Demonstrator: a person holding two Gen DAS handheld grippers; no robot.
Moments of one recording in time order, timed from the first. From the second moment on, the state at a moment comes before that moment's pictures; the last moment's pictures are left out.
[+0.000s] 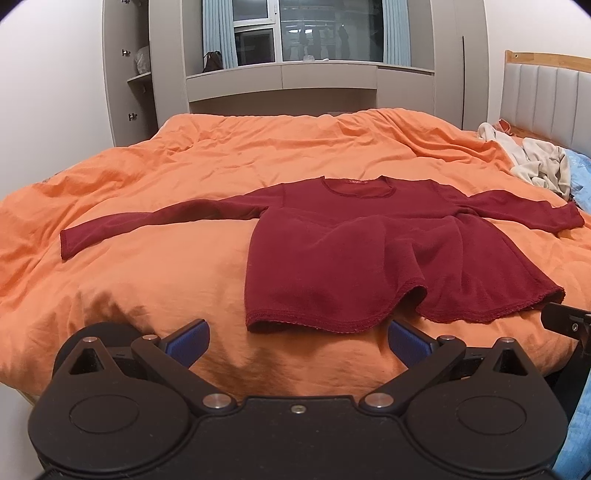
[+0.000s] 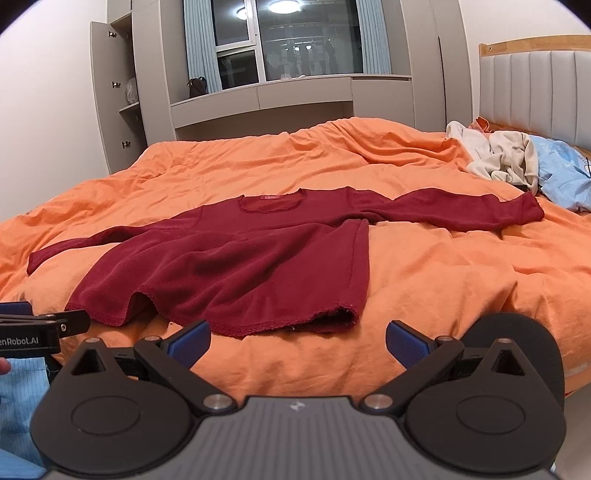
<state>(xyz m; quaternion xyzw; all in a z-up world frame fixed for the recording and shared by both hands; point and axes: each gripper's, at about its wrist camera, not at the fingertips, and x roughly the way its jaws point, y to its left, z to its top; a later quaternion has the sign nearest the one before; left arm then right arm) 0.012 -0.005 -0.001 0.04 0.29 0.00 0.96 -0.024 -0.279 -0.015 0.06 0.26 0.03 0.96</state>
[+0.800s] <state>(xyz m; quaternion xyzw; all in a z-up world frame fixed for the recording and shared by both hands) 0.014 -0.005 -0.001 0.04 0.29 0.00 0.96 -0.021 -0.279 -0.014 0.06 0.27 0.03 0.96</state>
